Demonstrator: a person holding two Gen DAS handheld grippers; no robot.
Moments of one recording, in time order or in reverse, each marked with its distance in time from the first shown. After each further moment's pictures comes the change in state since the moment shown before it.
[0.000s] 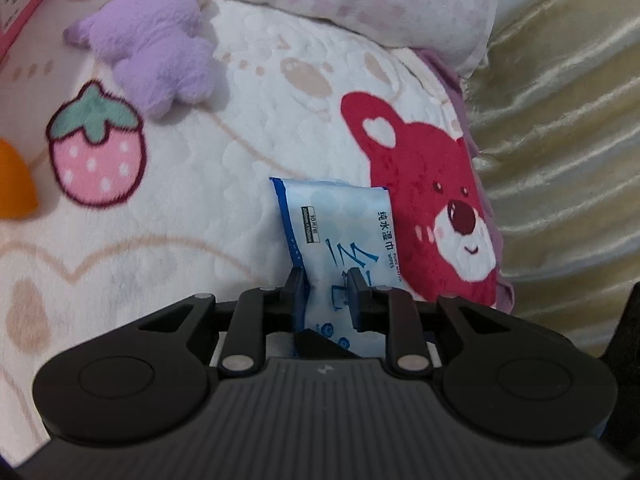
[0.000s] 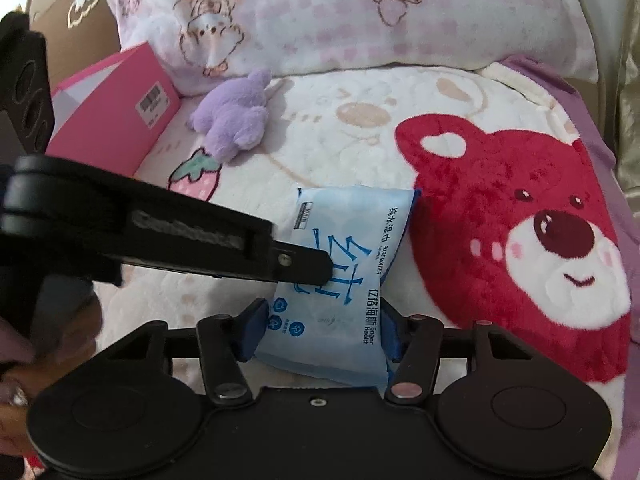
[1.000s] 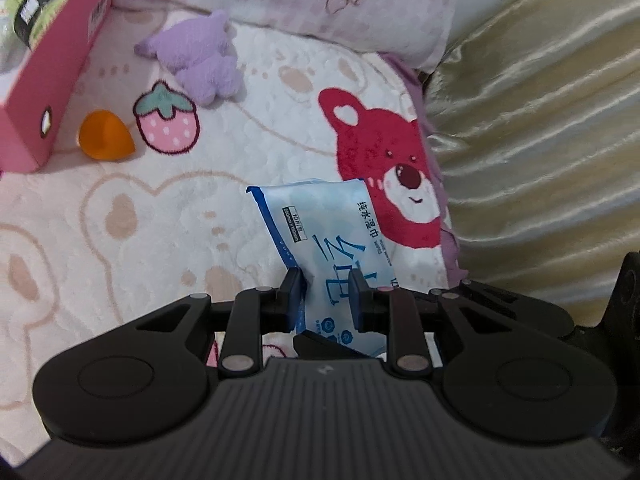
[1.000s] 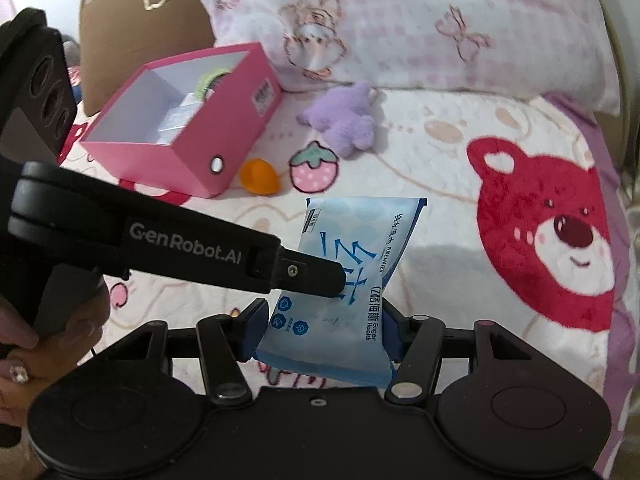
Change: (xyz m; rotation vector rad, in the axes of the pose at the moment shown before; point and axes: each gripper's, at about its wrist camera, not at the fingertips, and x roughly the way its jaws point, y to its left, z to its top) left arm -0.129 -0.017 -0.032 0.011 0.045 -0.019; right arm -0.097 0.072 -0.009 -0.104 0.040 0.086
